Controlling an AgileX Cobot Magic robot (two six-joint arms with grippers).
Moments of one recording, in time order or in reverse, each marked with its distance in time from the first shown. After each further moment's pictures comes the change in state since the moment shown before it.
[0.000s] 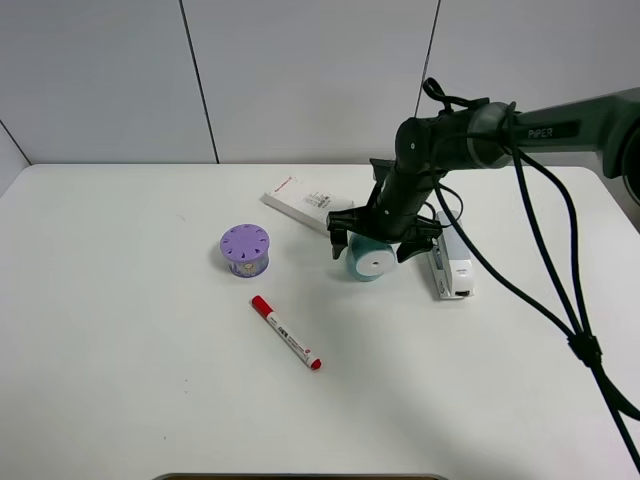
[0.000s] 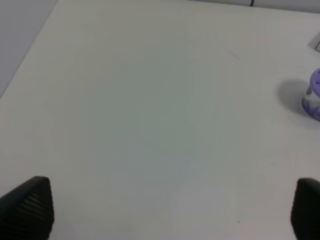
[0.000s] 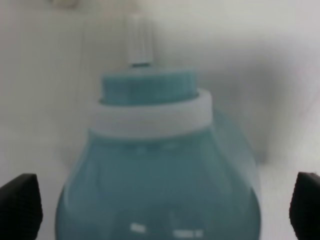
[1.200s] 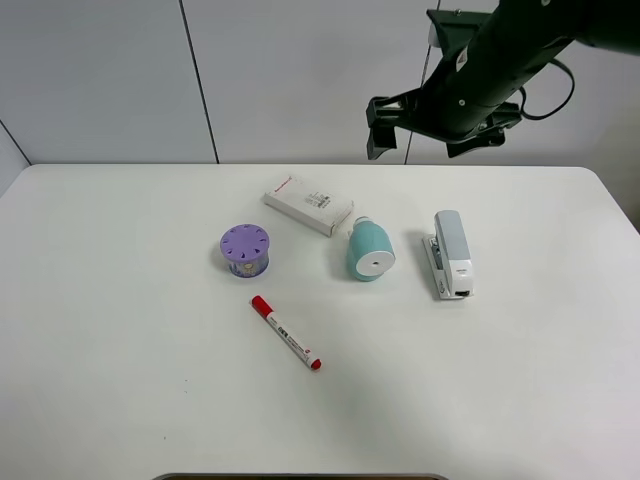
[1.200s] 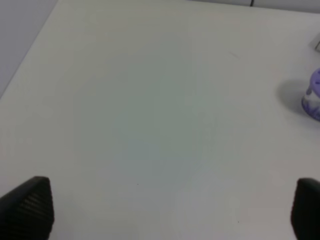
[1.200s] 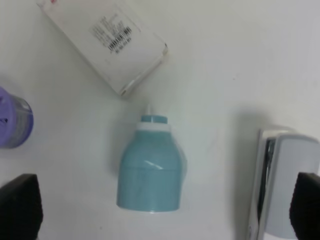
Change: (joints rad) left arm 0.000 0.000 0.000 0.000 0.000 0.000; right arm 0.005 -0.475 0.000 -0.197 0.129 0.003
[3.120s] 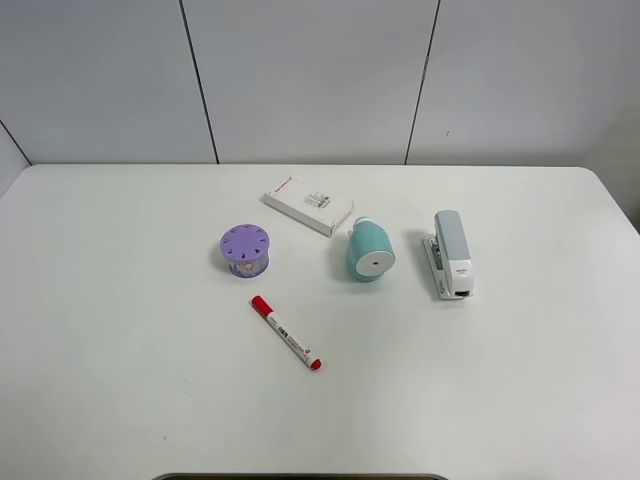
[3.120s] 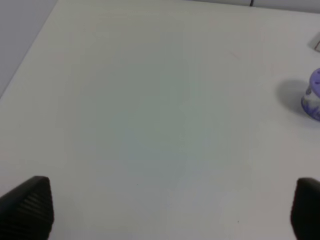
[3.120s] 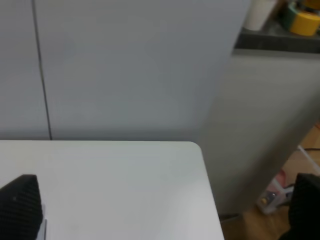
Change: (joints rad) left arm 0.000 0.000 0.000 0.000 0.000 0.000; right arm -0.268 -0.926 0.002 -0.351 0.311 -0.160
